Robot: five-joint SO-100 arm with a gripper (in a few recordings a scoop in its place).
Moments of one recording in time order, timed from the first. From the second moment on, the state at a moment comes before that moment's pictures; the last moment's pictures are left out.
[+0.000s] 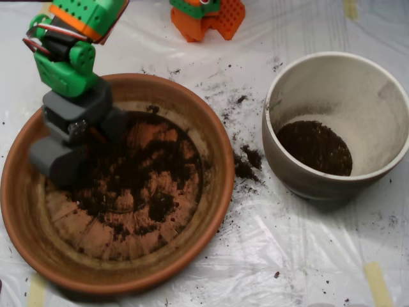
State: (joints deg) arm 42.5 73.1 95.9 54.8 -1.0
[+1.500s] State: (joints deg) arm 31.8 80.2 96.0 63.9 -7.5
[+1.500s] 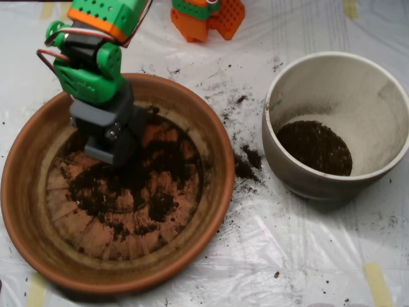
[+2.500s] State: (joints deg) arm -18.1 118.2 90.8 75.3 -15.3
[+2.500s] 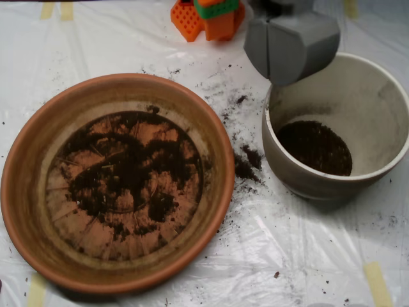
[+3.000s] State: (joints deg) arm -22.2 116.4 91.3 73.1 -17.9
